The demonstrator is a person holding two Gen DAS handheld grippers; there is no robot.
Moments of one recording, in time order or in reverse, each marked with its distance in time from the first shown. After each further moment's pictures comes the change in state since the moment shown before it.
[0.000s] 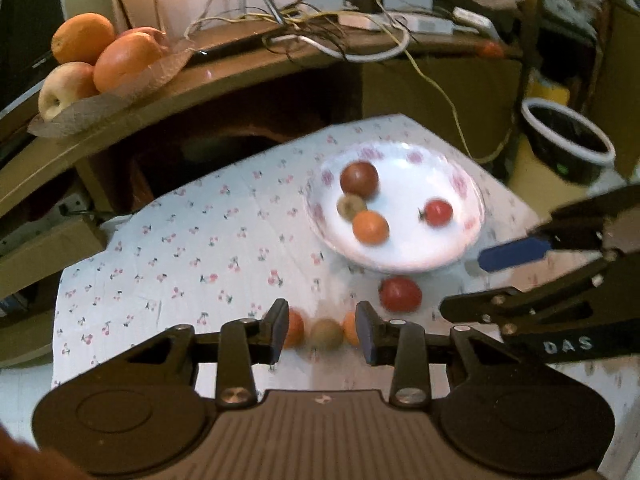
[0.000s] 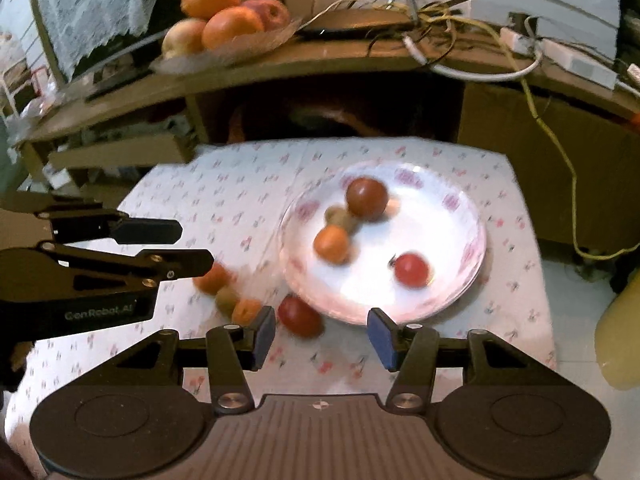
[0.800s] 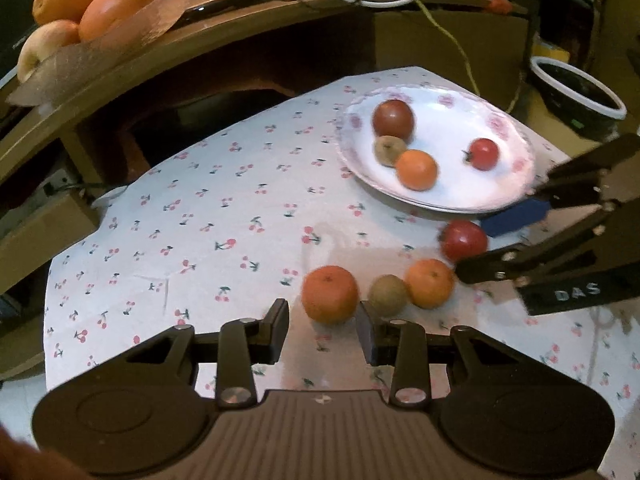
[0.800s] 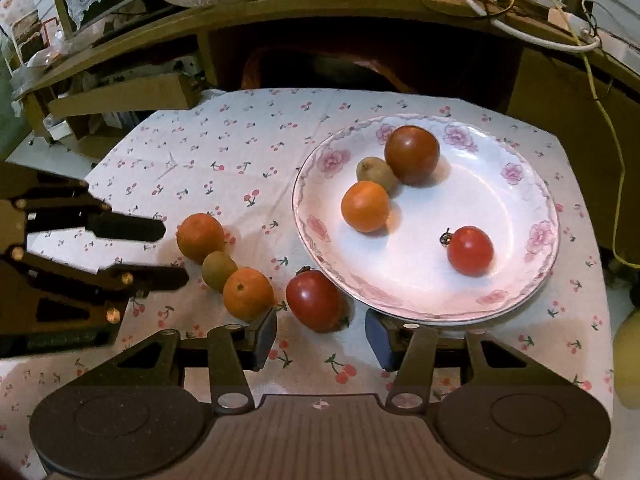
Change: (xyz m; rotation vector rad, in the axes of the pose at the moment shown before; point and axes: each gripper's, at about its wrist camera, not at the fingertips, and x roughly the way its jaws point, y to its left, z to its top) left arm 0.047 0.037 -0.020 0.039 0.058 -0.007; right arm 0.063 0.008 -0.003 -0.071 0.071 0.001
